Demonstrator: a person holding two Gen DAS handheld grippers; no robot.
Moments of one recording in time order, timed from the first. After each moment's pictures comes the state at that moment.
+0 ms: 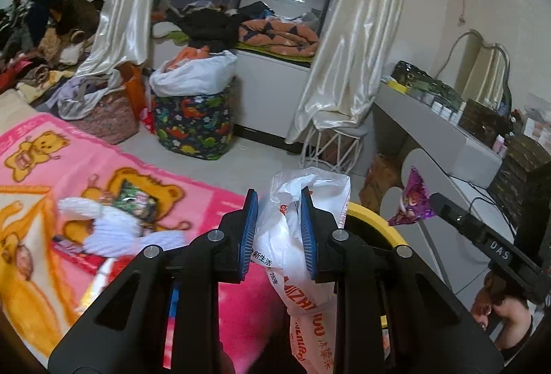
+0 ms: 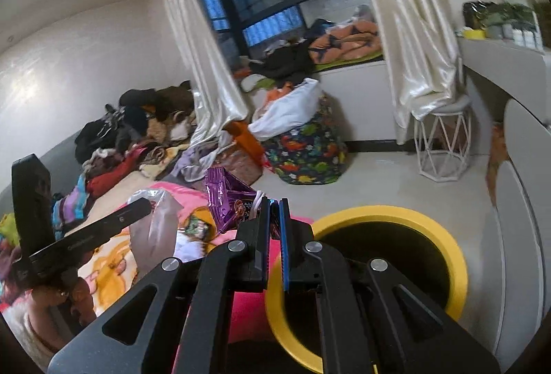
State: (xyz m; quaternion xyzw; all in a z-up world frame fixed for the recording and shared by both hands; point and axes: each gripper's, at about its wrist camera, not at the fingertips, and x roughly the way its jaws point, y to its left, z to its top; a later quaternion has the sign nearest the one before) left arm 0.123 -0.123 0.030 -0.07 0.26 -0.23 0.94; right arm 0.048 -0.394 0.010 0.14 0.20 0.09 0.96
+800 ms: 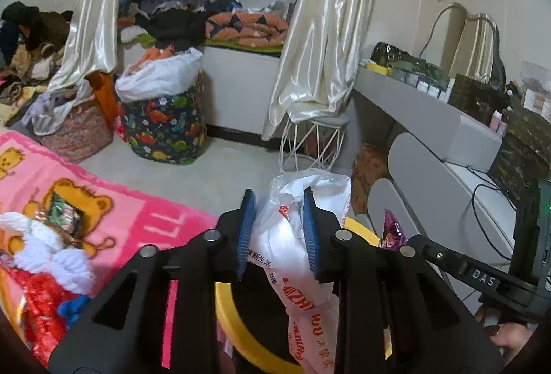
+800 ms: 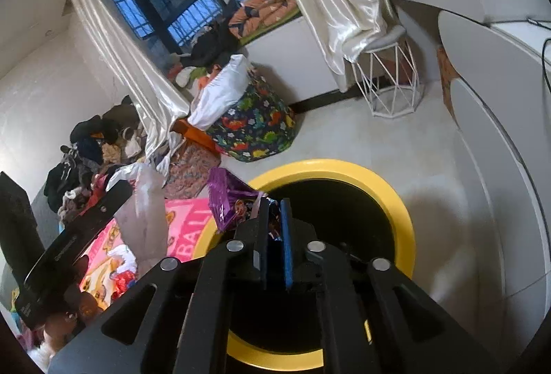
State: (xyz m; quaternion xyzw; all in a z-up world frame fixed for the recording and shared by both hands) left arm 0.156 -0.236 -0.002 -0.04 0.26 -0.26 0.93; right arm 0.059 -0.480 -0.050 0.26 0.28 0.00 0.92
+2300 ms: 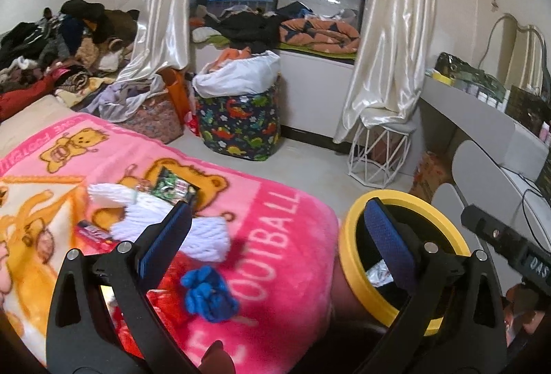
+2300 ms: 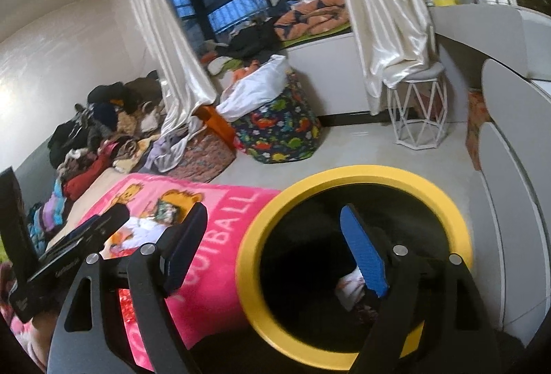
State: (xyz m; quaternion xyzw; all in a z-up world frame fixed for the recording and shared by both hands) left arm 0.127 -0.119 -0.011 -0.04 0.25 -0.12 0.96; right arm 0.066 -0.374 -0.032 0.15 0.25 0.05 0.95
